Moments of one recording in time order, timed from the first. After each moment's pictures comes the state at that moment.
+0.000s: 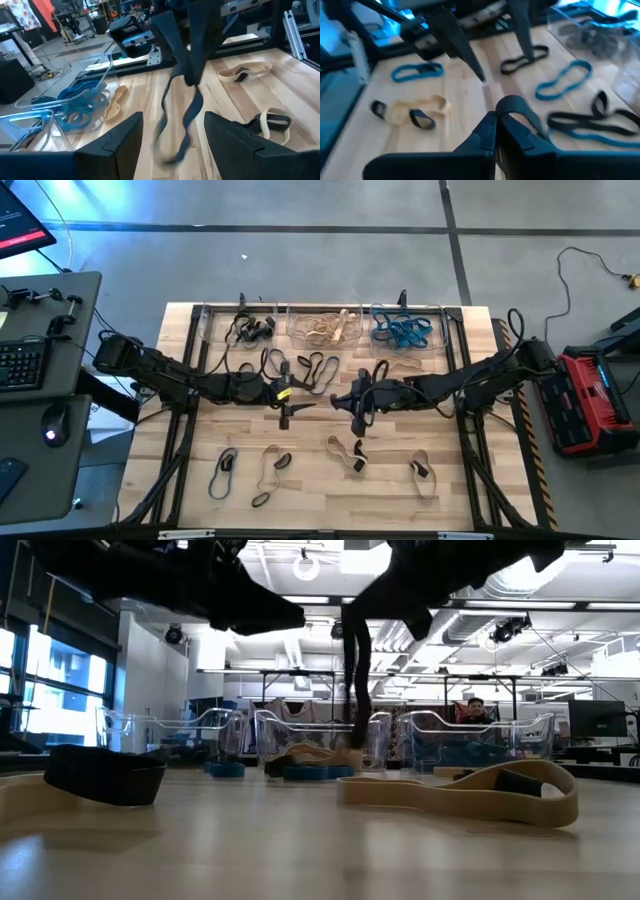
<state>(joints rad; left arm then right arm) -0.13 1.42 0.56 0.66 -0.20 0.19 0.20 1.45 0.84 0.19 0.23 0.28</state>
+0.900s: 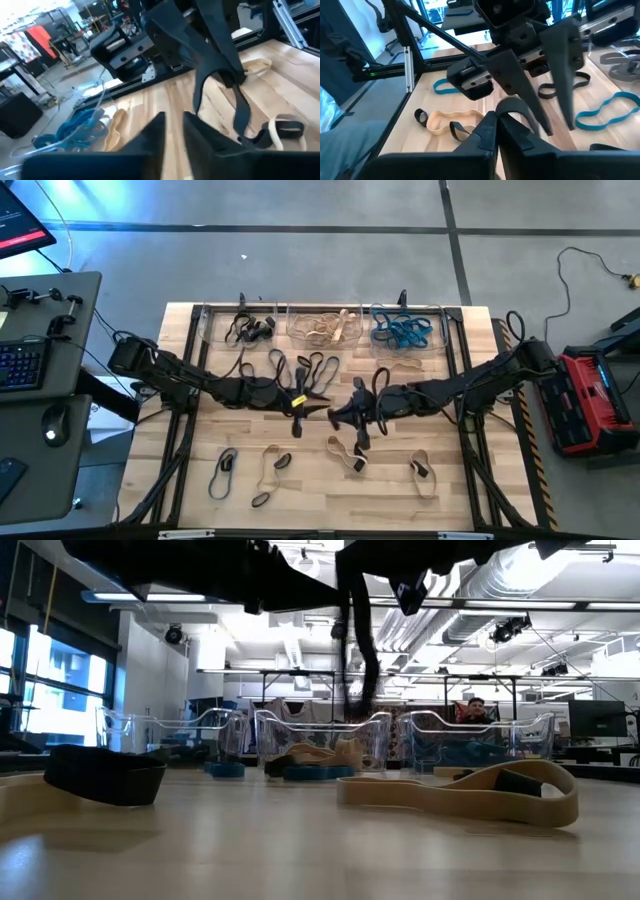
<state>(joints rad) -0.17 1.56 0.72 0.66 -0.20 0.37 0.26 1.45 0.84 0.32 0.15 0.22</state>
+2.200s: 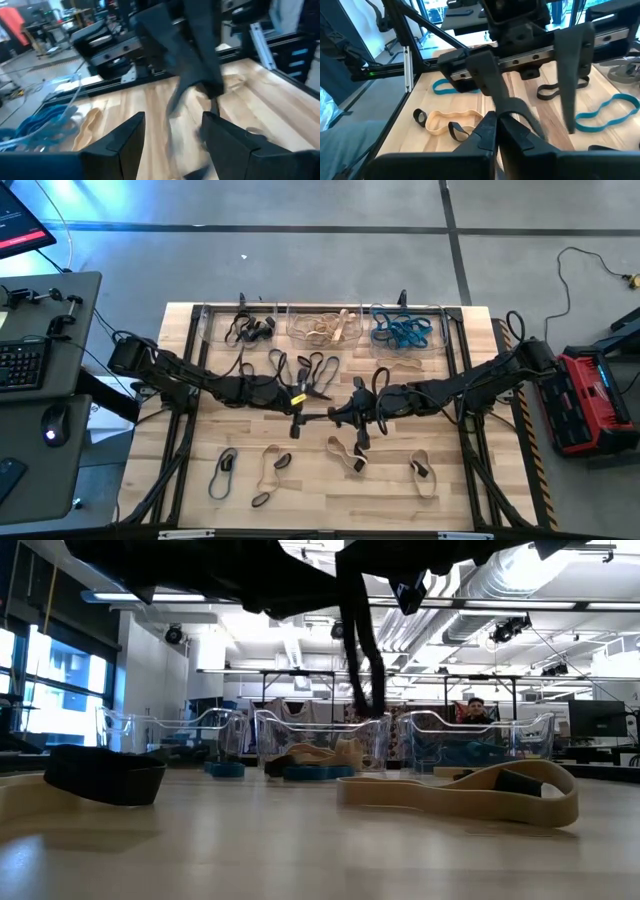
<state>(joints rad) -0.15 1.56 0.72 0.66 -0.09 0.22 0.26 1.45 0.84 0.33 0.15 0.21</state>
